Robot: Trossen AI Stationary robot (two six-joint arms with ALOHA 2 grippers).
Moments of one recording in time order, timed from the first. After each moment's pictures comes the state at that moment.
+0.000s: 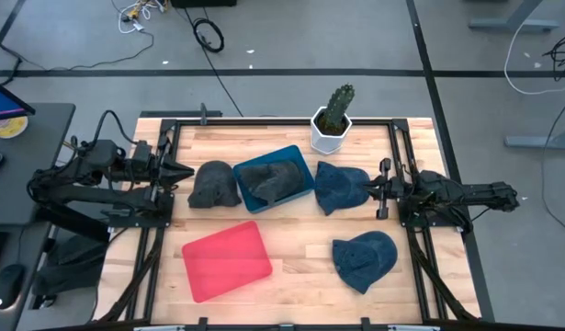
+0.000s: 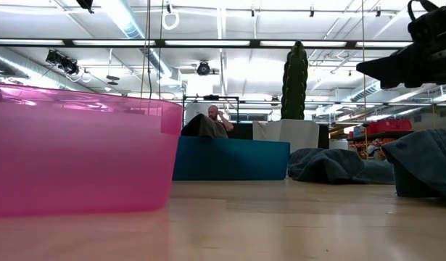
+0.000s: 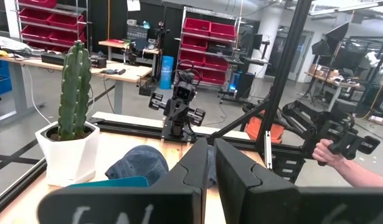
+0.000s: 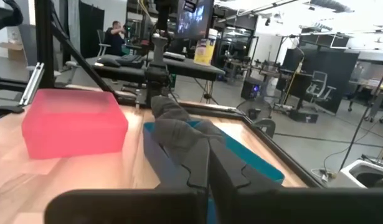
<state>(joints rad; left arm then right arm) 0.00 0.39 0.79 -0.36 0.00 -0.17 0.03 0.01 0.02 0.03 0.14 -0.20</state>
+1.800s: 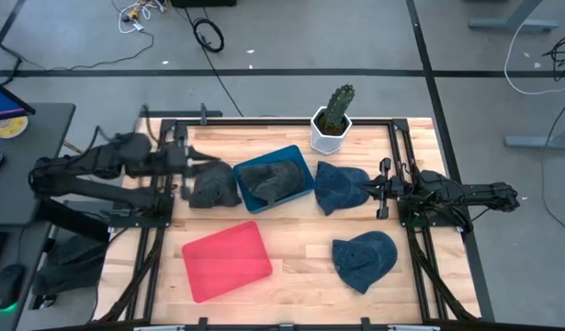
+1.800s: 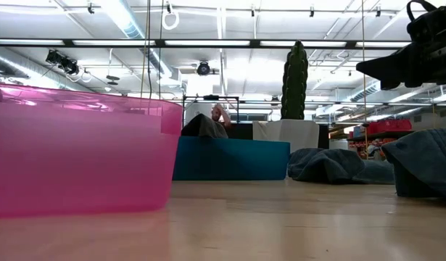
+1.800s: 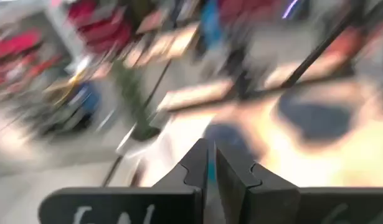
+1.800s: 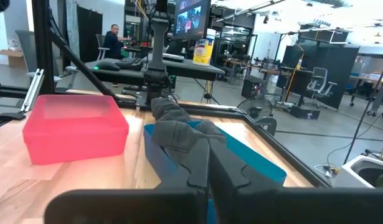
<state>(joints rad) 0.00 0.76 1.00 -0.44 -0.22 0.28 0.03 0.01 0.02 0.03 0.14 -0.17</state>
